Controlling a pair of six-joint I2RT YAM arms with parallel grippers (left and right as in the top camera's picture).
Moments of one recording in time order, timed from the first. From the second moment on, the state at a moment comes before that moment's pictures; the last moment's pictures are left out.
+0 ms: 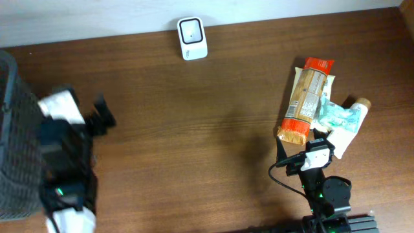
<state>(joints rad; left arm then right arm) 0.10 1.00 0.79 -0.14 -0.04 -0.11 0.03 0.02 0.01 -0.07 -0.05 -0.08</state>
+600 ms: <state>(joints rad) 0.04 0.11 0.02 0.01 -0.03 0.07 0.03 0.02 0.01 -0.07 -0.05 -0.08</state>
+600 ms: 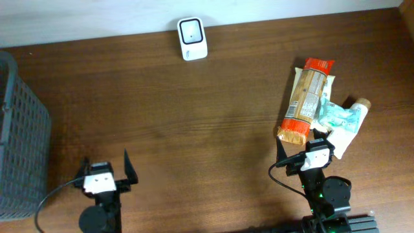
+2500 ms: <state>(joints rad) -0.03 0.01 0.02 -0.08 -0.03 0.27 0.03 0.02 0.01 -0.07 -0.05 -0.08</state>
